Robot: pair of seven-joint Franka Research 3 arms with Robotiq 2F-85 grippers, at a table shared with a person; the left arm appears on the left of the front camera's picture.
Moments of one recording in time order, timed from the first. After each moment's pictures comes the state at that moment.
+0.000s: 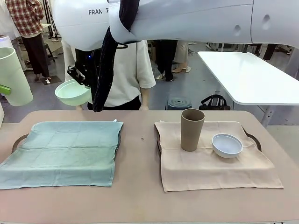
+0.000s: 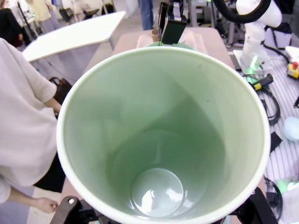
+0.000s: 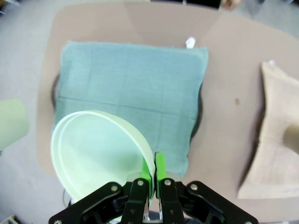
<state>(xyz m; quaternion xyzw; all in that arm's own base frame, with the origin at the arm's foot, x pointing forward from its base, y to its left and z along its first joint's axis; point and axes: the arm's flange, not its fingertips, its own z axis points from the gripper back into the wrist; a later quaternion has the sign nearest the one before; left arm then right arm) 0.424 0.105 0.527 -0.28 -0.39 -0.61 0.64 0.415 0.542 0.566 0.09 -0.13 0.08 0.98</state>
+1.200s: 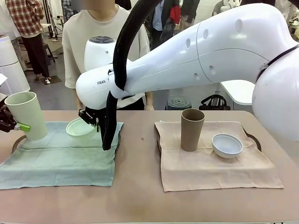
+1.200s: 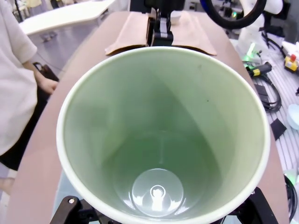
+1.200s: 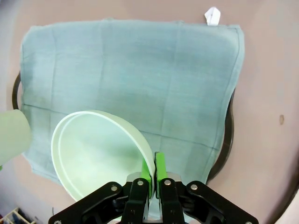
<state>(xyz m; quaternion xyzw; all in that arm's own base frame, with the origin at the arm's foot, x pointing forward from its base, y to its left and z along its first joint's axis) 0.451 0.111 0.374 -0.33 -0.35 -0.59 0.65 0.457 0.555 0.402 0.11 -0.08 0.08 0.99</state>
